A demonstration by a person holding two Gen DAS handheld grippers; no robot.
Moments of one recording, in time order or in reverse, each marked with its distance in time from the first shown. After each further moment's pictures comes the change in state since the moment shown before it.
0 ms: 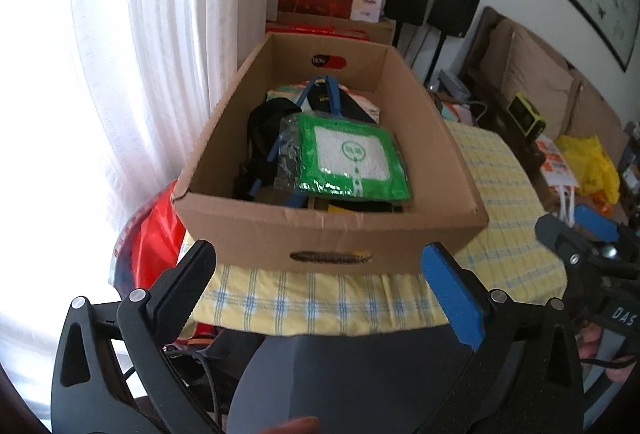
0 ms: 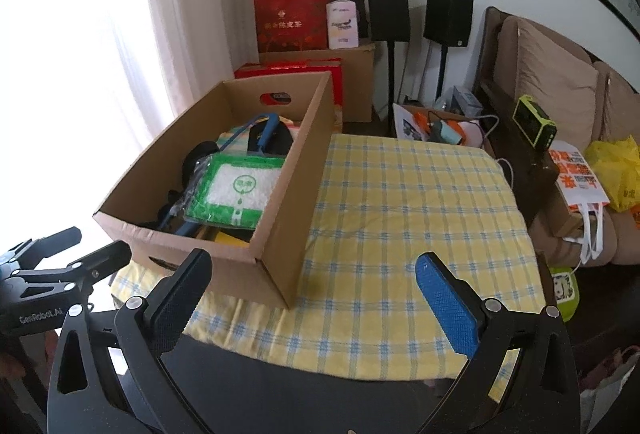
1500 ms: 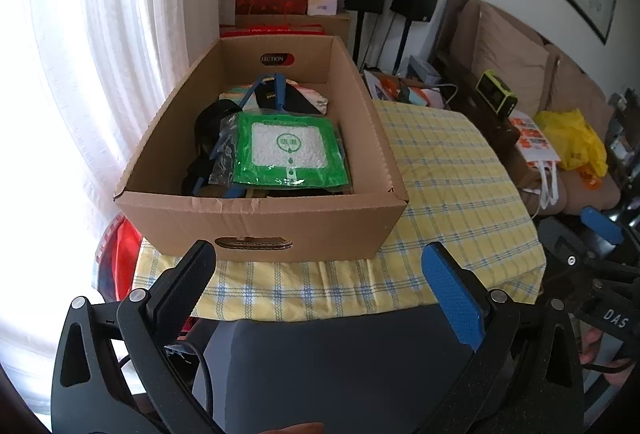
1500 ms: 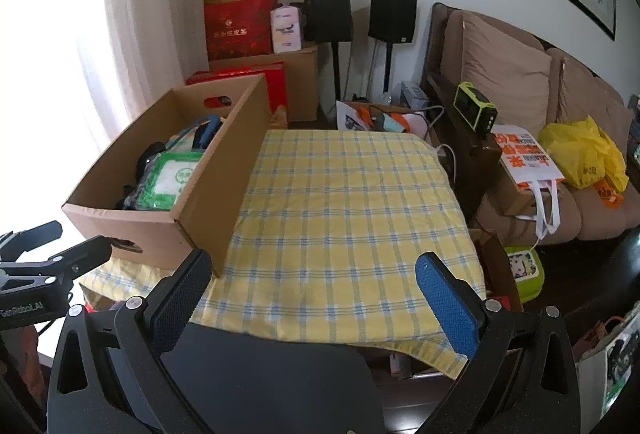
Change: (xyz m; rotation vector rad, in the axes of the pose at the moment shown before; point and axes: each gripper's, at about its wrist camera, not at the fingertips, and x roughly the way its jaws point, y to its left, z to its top) left arm -0.014 -0.065 -0.009 0.073 0.007 -0.041; right arm -0.041 -0.056 -0.027 0.066 -0.015 -0.136
